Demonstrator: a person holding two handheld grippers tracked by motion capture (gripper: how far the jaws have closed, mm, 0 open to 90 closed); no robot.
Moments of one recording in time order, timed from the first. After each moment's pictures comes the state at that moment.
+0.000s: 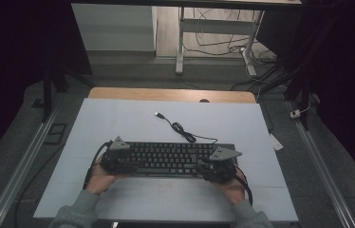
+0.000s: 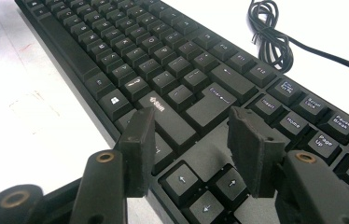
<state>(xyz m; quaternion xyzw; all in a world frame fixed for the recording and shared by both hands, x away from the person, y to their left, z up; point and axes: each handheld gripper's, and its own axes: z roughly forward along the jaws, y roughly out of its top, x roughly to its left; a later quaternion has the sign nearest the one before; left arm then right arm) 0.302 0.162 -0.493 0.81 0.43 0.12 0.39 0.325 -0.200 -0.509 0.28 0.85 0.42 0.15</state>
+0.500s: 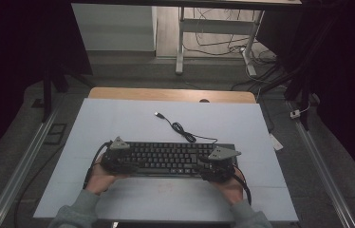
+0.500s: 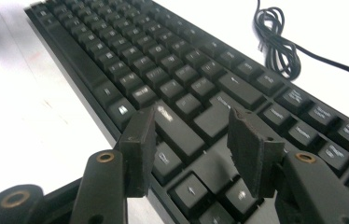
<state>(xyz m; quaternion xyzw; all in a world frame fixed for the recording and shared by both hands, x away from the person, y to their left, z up) 0.303 0.162 -0.496 0.81 0.44 0.12 0.38 0.325 -0.195 -0.507 0.28 0.85 0.43 0.14</state>
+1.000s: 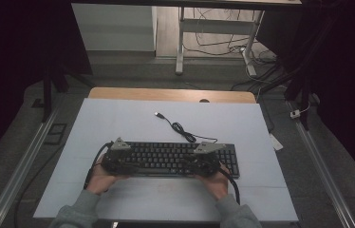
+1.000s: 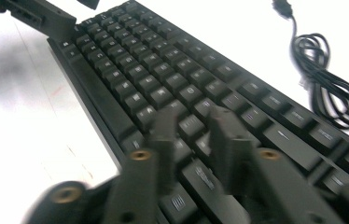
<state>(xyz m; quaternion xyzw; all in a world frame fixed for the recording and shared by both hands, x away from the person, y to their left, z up) 0.303 0.161 -0.499 0.81 0.43 0.11 0.38 0.337 -0.151 -0.503 0.27 0.85 0.44 0.11</state>
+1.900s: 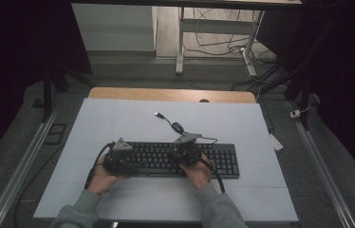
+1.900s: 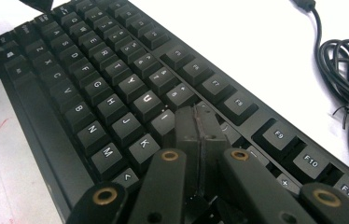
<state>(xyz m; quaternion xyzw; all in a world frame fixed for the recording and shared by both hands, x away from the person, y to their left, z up) 0.305 0.158 -0.501 0.81 0.43 0.11 0.37 0.370 -0.096 -0.515 0.29 0.87 0.39 0.12</state>
